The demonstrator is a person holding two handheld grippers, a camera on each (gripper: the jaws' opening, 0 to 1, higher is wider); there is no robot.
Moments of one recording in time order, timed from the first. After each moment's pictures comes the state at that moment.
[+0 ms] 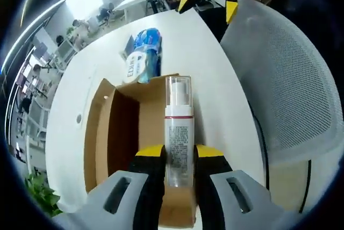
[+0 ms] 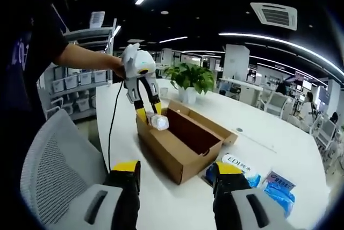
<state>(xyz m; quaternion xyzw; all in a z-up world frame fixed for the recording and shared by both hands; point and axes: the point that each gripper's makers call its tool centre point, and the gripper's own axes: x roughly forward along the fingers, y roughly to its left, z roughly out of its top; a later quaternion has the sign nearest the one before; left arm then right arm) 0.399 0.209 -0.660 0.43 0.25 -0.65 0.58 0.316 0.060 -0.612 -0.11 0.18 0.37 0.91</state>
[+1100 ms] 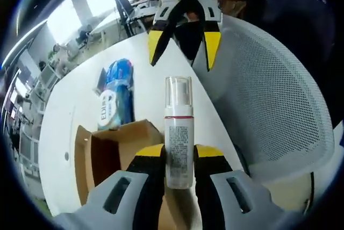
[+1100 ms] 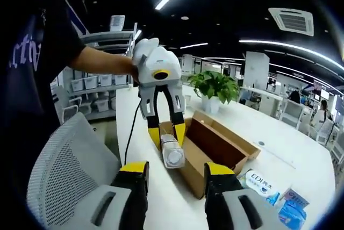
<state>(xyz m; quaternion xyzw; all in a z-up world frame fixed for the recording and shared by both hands) 0.335 0.157 -0.646 0.40 0.20 -0.73 0.52 0.301 0.108 -0.602 -0.11 0.16 0.45 0.88</state>
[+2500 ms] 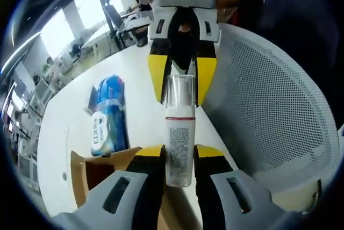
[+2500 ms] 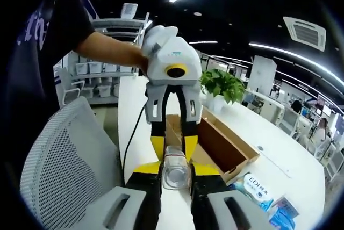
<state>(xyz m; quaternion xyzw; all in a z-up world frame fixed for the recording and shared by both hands) 0.311 0.122 -0.654 0.39 0.17 -0.76 0.50 0.295 0.116 -0.612 -0.18 0.16 0.45 0.86</state>
